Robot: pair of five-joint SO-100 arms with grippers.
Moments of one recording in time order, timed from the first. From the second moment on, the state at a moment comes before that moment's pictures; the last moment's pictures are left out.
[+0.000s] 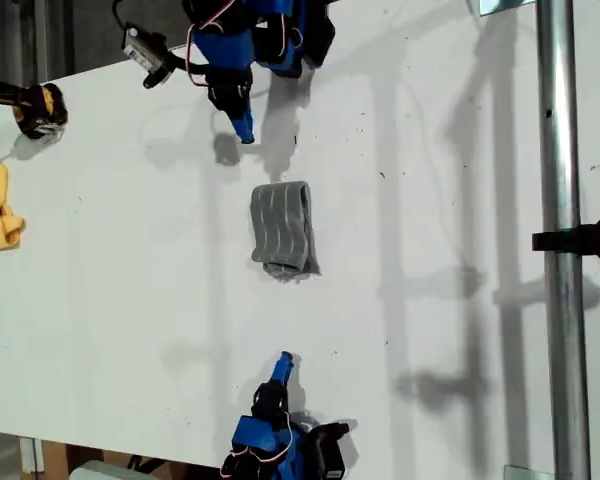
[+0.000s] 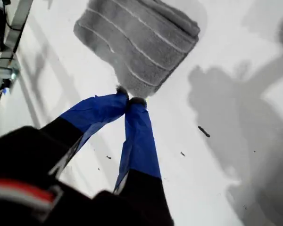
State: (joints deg) arm 0 -7.8 198.8 177.6 67.9 -74.6; arm 1 13.9 179.6 148.6 75.8 76.9
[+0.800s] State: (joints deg) arm 0 -7.3 198.8 178.4 73.8 -55.8; arm 1 9.6 188.3 167.1 81.2 86.8
